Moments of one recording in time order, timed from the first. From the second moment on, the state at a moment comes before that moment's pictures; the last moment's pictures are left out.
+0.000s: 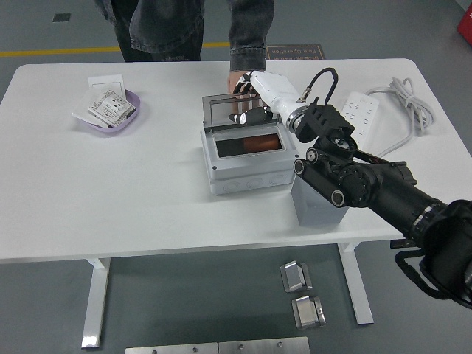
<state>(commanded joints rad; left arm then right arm) 0.01 0.10 -1.51 -0.18 1.69 -0.10 0.35 0.95 -0.02 0.57 0.62 -1.73 -0.26 0.01</state>
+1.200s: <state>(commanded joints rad) 0.07 0.08 -1.50 -0.18 1.66 -0.09 0.34 0.77 -0.24 0.55 1.06 -1.85 -0.23 -0.06</state>
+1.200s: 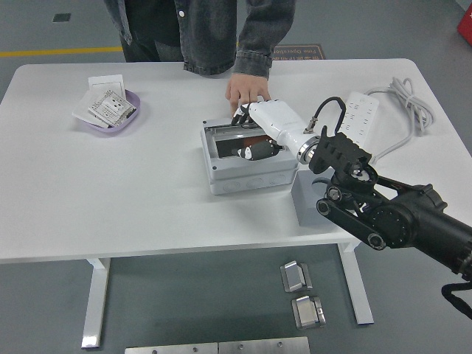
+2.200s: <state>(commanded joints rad) 0.09 0.08 -1.54 -0.18 1.69 -0.08 0.35 0.25 -0.29 1.16 1.48 -1.92 -0.35 0.05</state>
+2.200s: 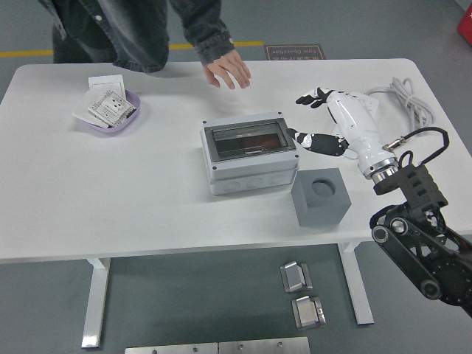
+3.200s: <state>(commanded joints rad) 0.11 0.10 -1.52 -0.18 1.62 -0.06 0.34 -0.06 -0.23 1.52 1.54 -1.27 -0.34 0.31</state>
